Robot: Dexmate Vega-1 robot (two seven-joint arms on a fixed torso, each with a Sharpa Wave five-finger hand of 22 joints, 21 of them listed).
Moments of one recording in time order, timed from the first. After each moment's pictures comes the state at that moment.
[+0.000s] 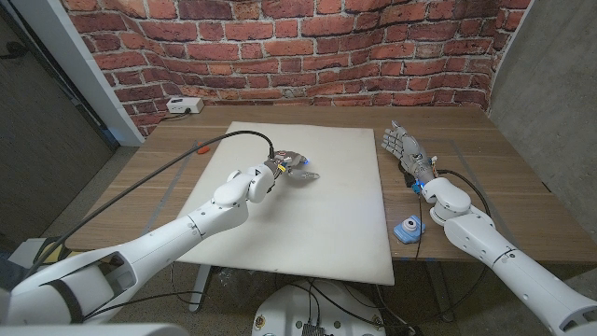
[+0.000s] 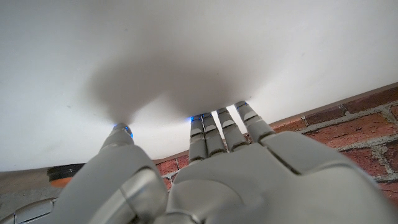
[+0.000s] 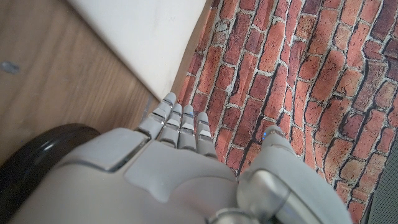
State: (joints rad) left arm 0.65 0.63 0.88 -1.66 0.77 0.36 -0.24; left_hand 0.39 -0.02 0.25 0.03 0.20 0.45 0.01 0.21 0.19 0.44 -0.04 0.20 0.19 0.36 -0.04 0.19 0.18 0.31 0.05 0.21 0.18; right arm -0.99 -0.61 -0.35 -1.52 0.62 0.22 -0.08; right_hand 0.31 0.02 0.28 -0.06 0.18 0.20 0.11 0.20 0.19 0.22 0.15 0.22 0.18 0.17 0.11 0.19 0.18 0.26 0.00 0.26 0.18
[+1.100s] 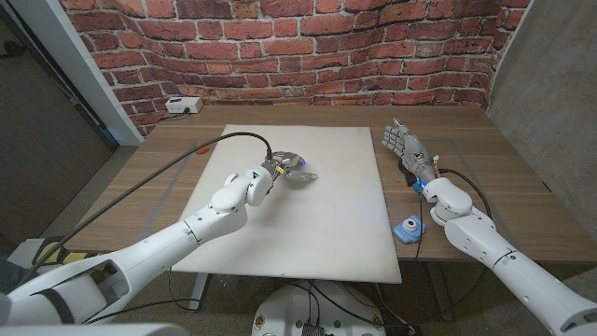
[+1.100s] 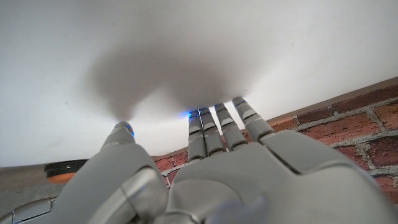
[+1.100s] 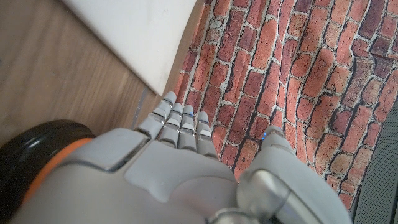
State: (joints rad) left arm 0.70 0.65 0.84 -1.74 0.79 0.41 -0.20; left_hand 0.40 0.00 0.25 0.03 0.20 0.48 0.02 0.22 0.19 0.48 -0.05 0.21 0.19 0.38 -0.04 0.20 0.18 0.31 0.04 0.22 0.18; right arm -1.00 -0.61 -0.34 -1.52 0.61 0.27 -0.07; right_hand 0.31 0.02 0.27 -0.07 0.18 0.20 0.11 0.20 0.19 0.23 0.15 0.22 0.18 0.17 0.11 0.19 0.18 0.27 0.01 0.26 0.18
